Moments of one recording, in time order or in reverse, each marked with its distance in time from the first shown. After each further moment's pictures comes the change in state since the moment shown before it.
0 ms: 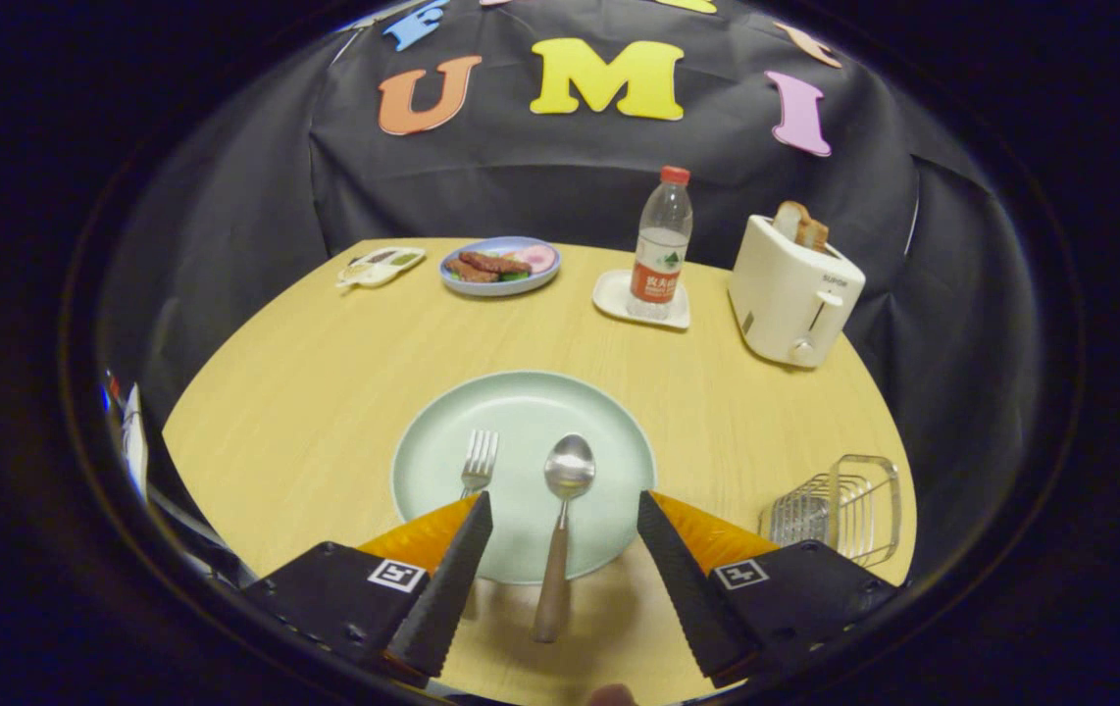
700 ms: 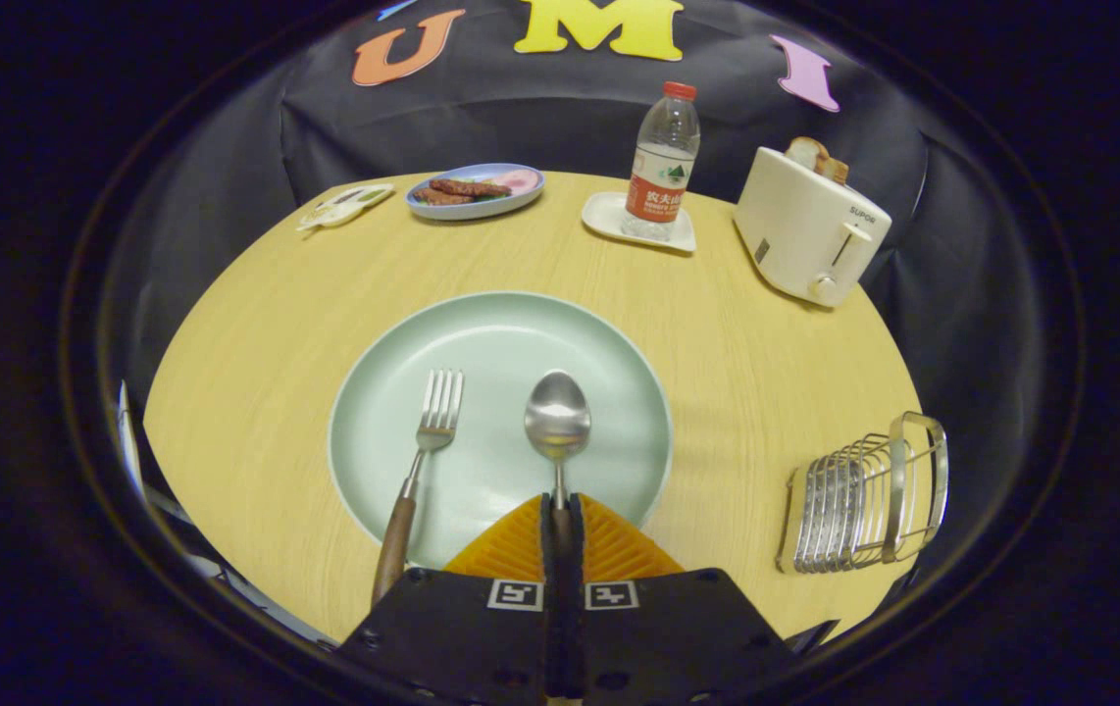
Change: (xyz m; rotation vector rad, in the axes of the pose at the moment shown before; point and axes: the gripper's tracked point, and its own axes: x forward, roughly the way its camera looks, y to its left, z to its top) arm 0.035 -0.011 -0.033 0.011 0.192 -0.047
